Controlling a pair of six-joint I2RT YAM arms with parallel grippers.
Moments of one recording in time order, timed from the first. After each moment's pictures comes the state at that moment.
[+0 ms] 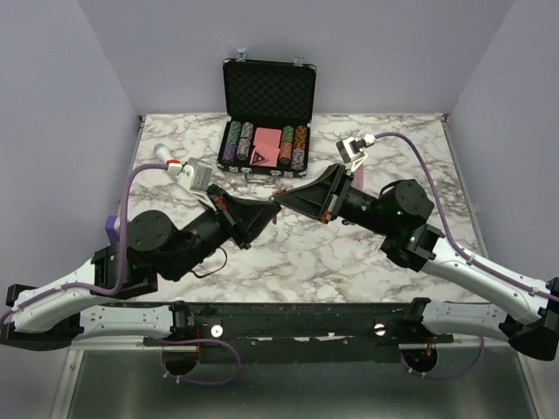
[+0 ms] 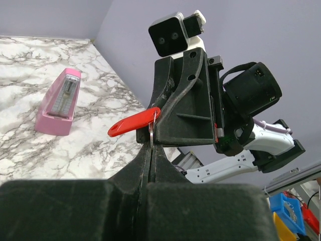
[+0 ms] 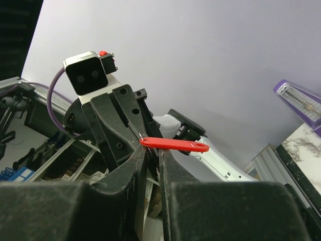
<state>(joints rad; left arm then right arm) -1.36 0.81 1.26 -0.37 -0.50 -0.59 0.98 1.07 1.02 0.40 -0.27 1.17</state>
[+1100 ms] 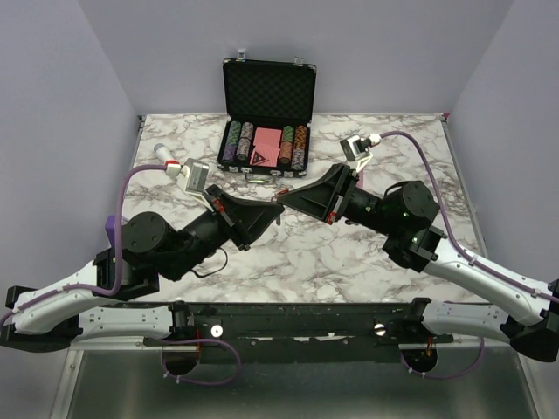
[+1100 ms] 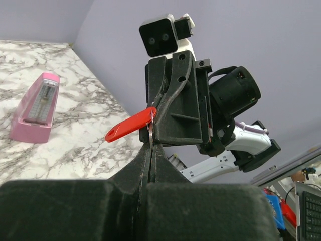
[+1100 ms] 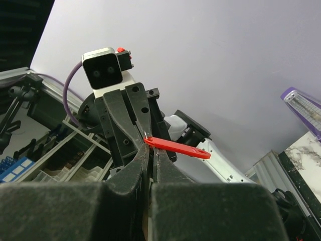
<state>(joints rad) -1.35 0.79 1.21 -0.28 -0.44 -0.61 0.98 1.06 1.02 0.44 -0.30 1.15</state>
